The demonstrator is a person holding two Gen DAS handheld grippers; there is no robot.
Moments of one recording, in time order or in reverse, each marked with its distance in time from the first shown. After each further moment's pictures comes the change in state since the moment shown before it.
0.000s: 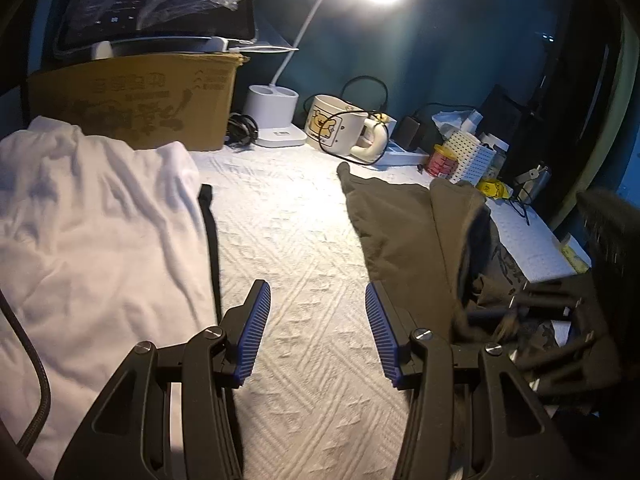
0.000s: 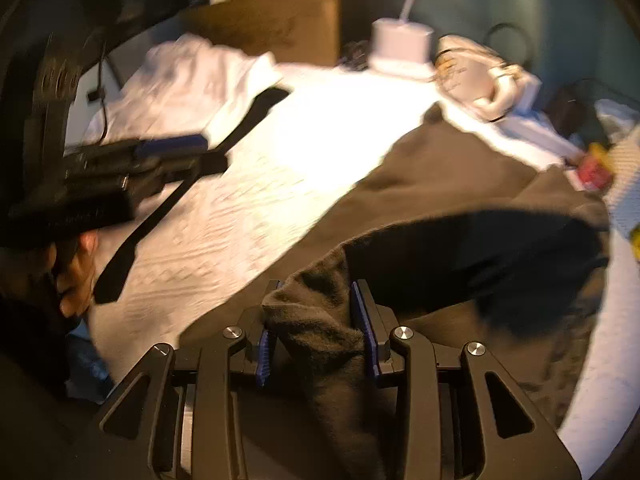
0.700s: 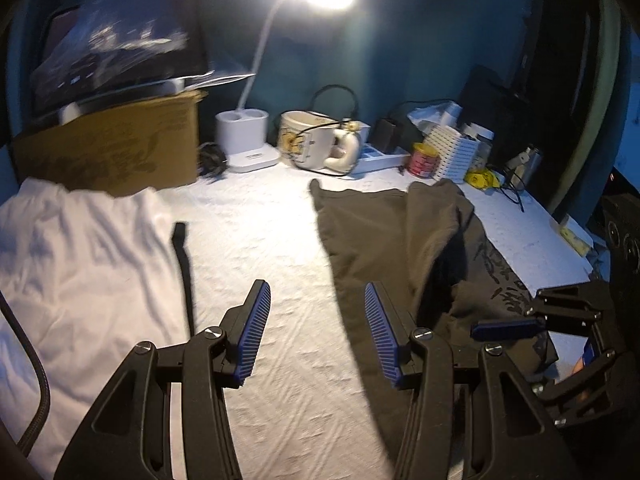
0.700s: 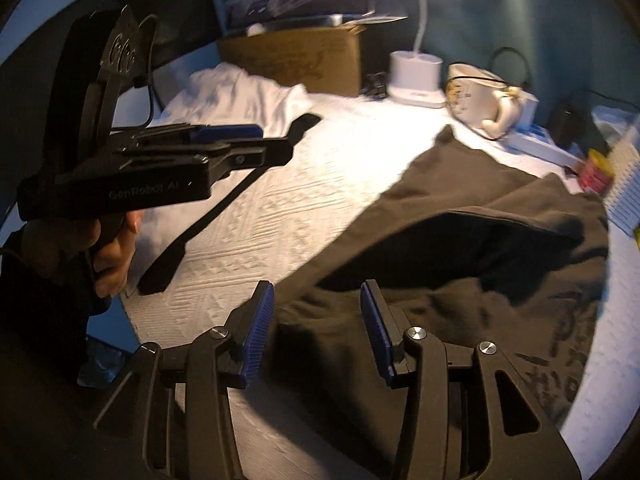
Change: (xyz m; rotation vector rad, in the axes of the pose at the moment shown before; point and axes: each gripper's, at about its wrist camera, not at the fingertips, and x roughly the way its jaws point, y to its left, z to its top) left arm -0.003 -0.051 0.023 0.120 -0.001 0.016; right arm -0.051 -0.008 -0.027 0.039 -0.156 0.031
